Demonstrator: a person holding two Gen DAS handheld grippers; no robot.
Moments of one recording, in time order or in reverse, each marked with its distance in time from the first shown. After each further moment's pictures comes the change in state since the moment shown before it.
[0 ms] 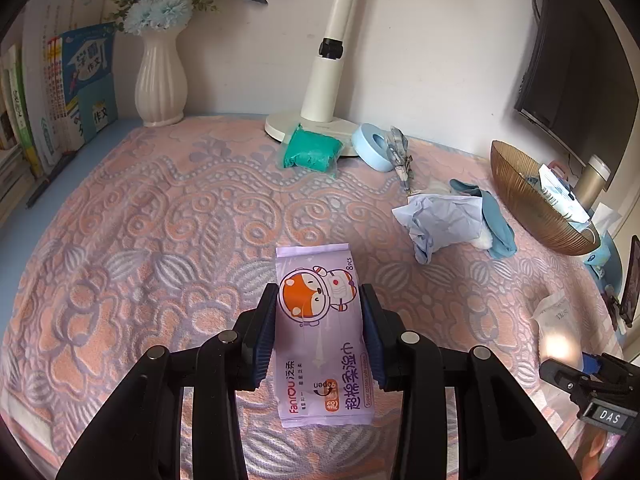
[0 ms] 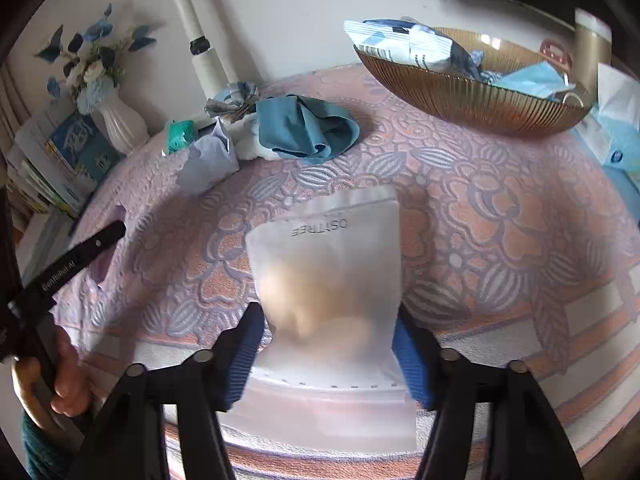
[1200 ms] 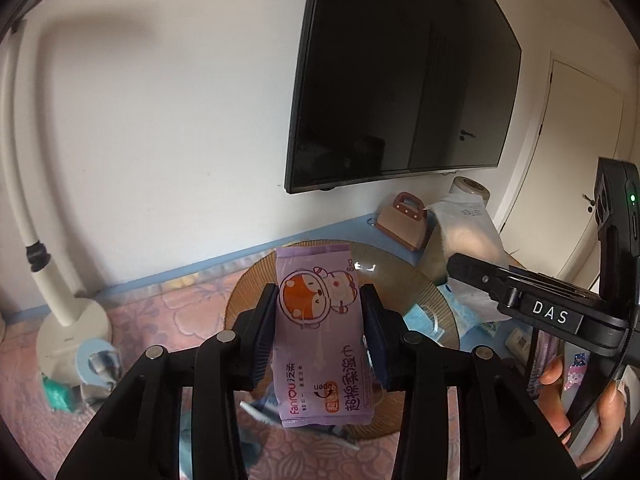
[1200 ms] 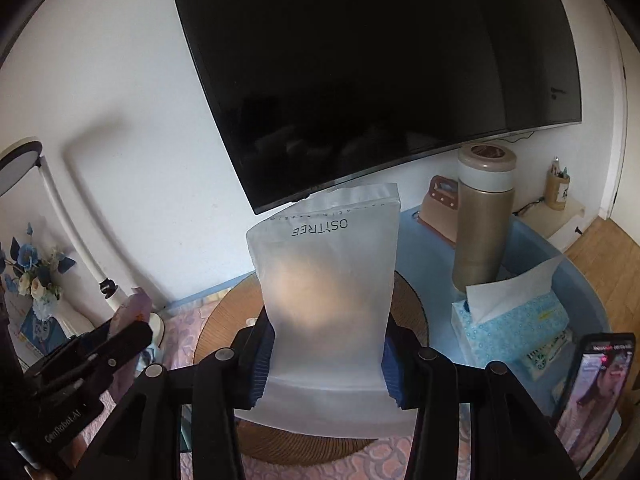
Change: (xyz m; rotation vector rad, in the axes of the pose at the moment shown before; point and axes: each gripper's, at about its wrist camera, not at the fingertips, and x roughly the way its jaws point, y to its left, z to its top) left arm 0.024 -0.287 0.158 0.342 -0.089 -0.363; right arm -0.105 -0.182 0.197 0.224 -0.358 -0.109
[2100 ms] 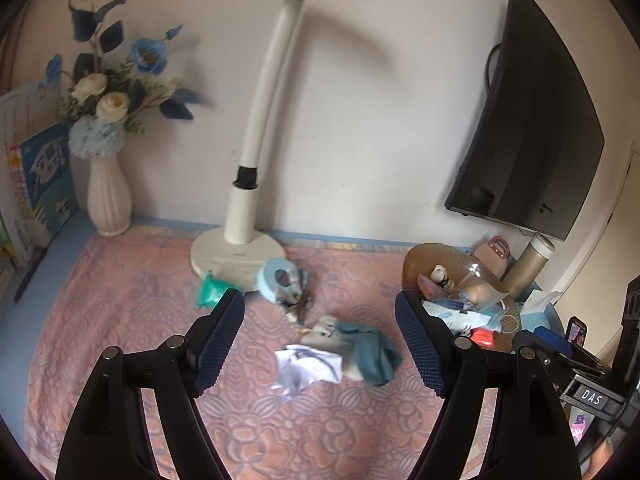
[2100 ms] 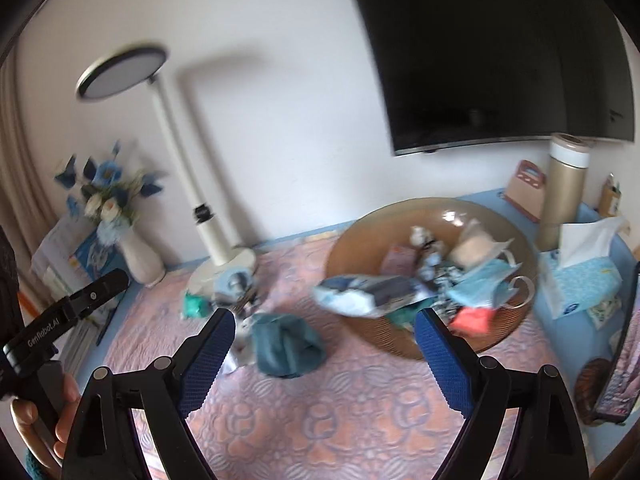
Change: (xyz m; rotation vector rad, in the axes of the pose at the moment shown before) left arm -0.164 0.137 -0.092 -0.319 -0.095 0.269; right arm -0.049 0.125 -0.102 -0.176 0.033 0.187
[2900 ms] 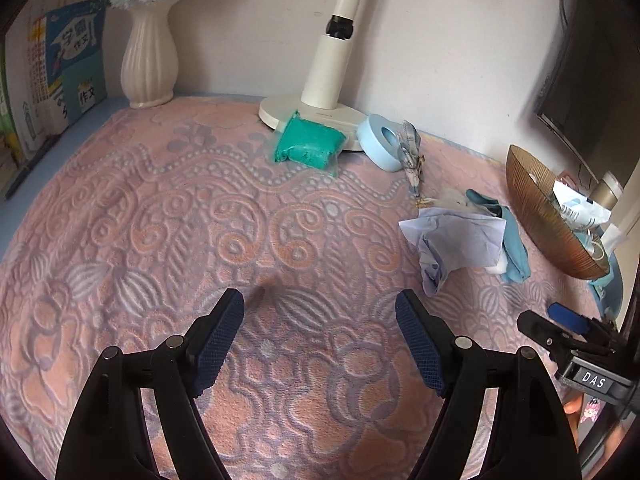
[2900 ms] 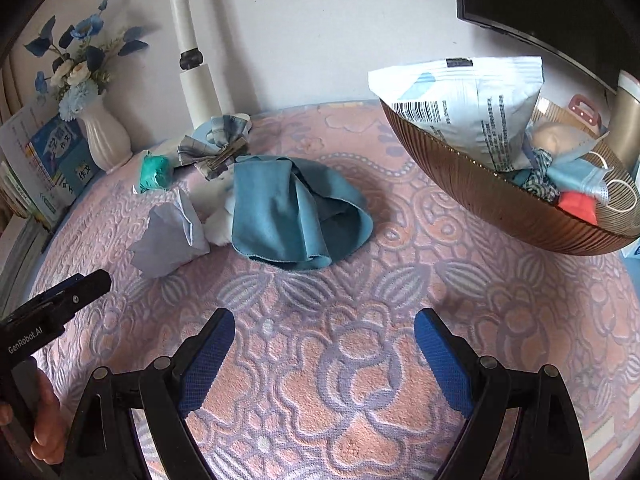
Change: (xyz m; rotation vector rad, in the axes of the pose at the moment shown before) left arm 0.078 0.097 -0.113 -0.061 0.230 0.121; right arm 0.129 0.024 -0.098 -0.100 0.264 -0.071
